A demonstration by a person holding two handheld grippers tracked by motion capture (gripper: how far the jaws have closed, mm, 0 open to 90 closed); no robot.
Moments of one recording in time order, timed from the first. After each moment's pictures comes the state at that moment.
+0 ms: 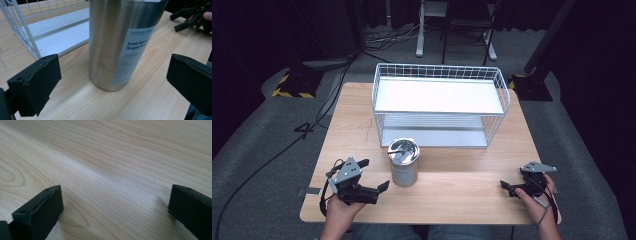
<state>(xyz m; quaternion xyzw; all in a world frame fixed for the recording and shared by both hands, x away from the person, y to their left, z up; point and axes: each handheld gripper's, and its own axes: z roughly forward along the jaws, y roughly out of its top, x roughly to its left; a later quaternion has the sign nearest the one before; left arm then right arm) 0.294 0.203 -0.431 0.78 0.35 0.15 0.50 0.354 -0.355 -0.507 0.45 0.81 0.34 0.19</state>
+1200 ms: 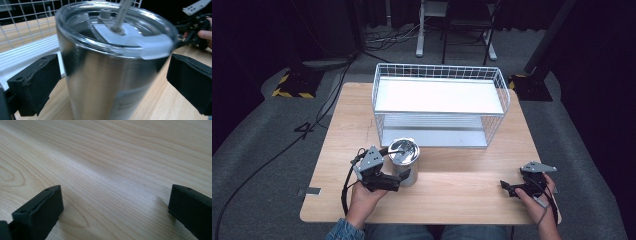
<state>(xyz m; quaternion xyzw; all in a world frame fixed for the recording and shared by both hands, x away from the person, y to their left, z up) 0.331 0.157 -0.436 0.76 0.32 0.16 0.54 0.354 -0.355 -0.507 0.45 0.81 0.34 0.19</state>
